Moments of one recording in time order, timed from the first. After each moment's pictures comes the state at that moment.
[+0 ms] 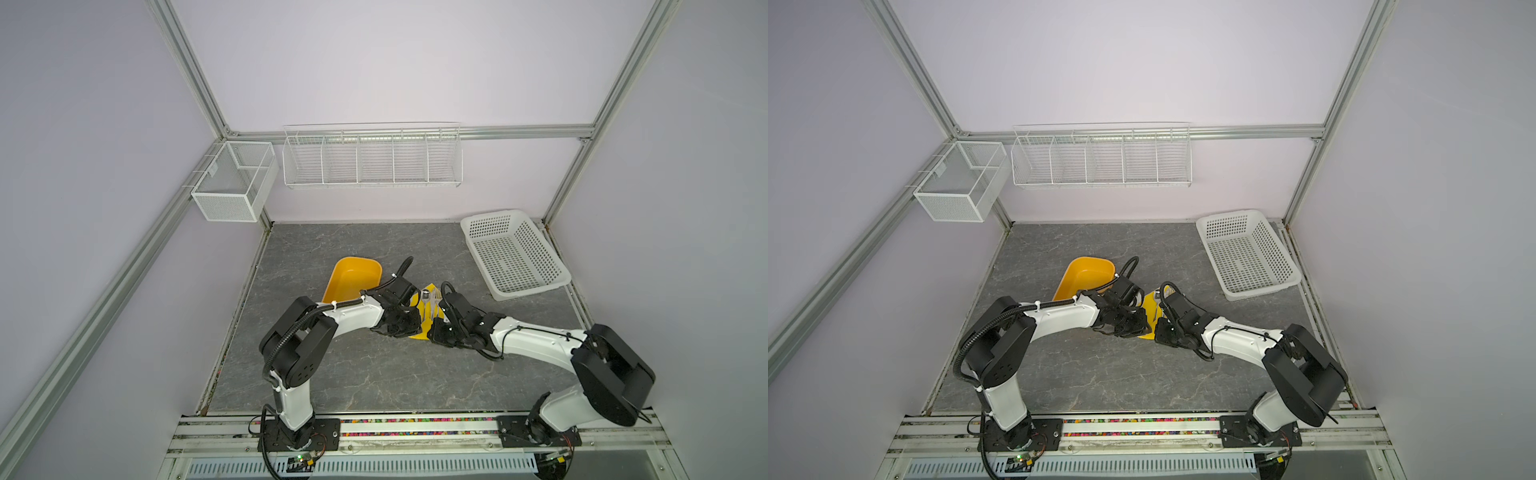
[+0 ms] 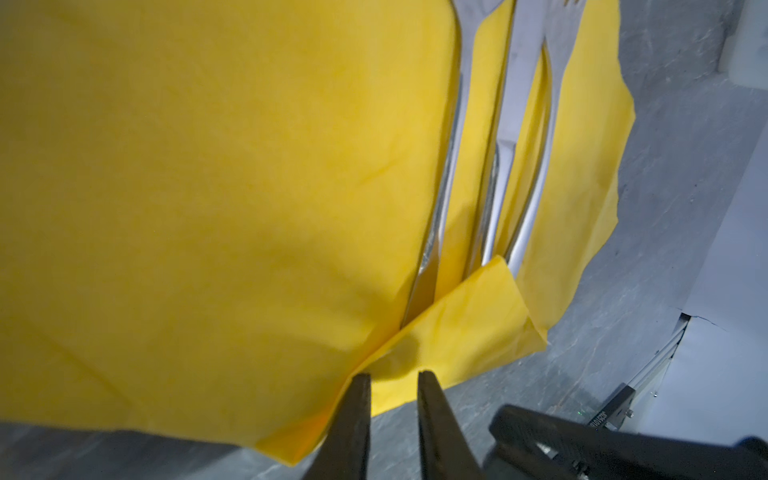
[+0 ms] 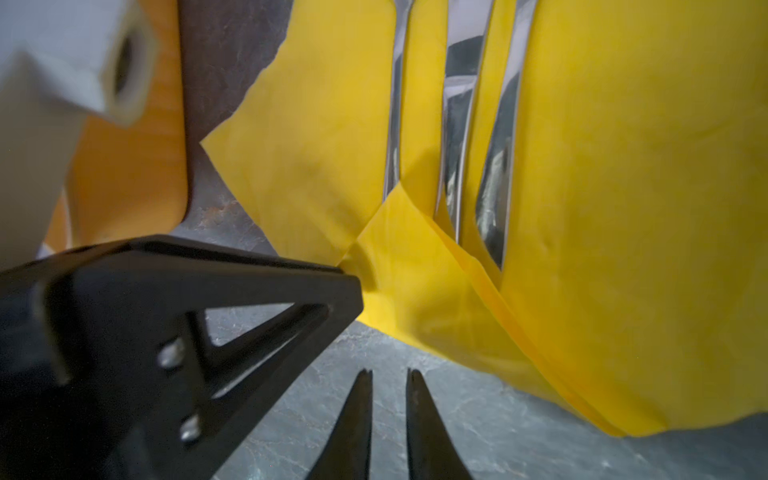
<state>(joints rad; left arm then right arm) -0.80 1.83 1.08 -0.35 0.33 -0.82 0.77 1.53 0.75 -0.22 -0.14 0.93</state>
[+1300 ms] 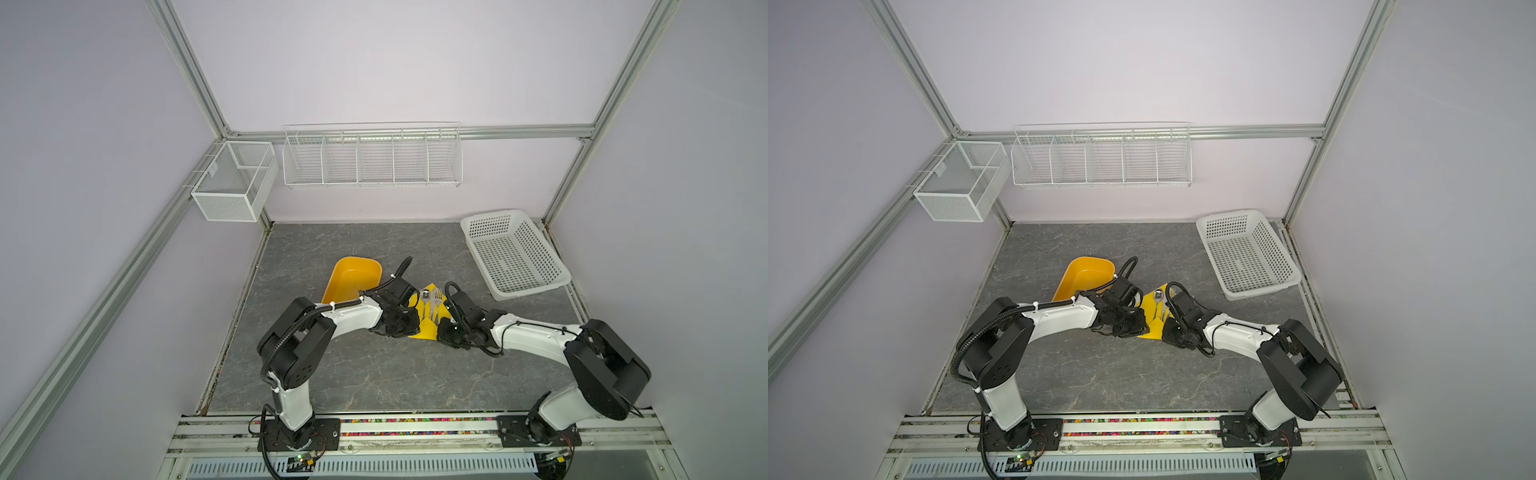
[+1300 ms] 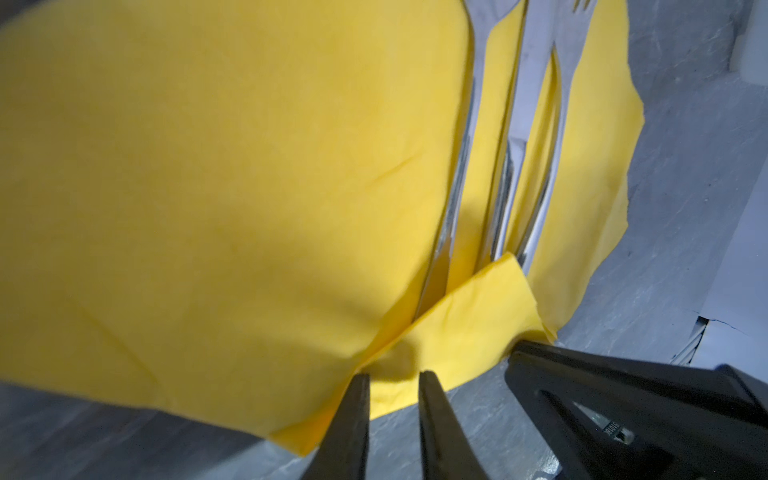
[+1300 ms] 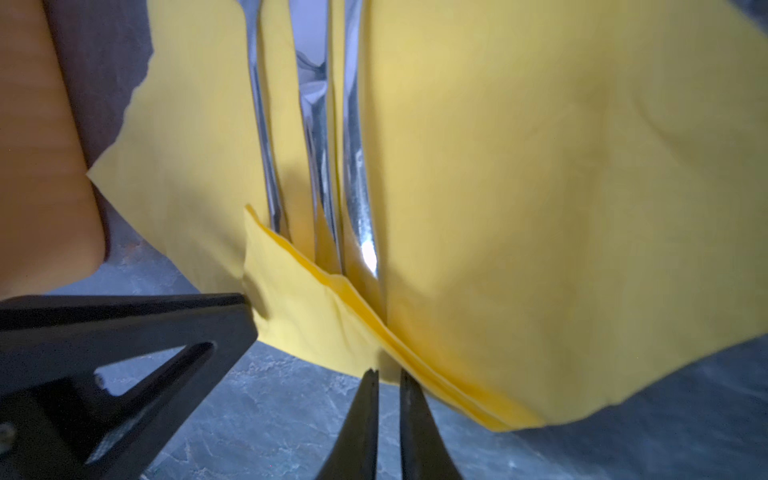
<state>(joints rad) -0.80 1.82 1.06 -0.35 0.31 -0.80 0.70 1.54 0.73 -0.29 -0.14 0.95</state>
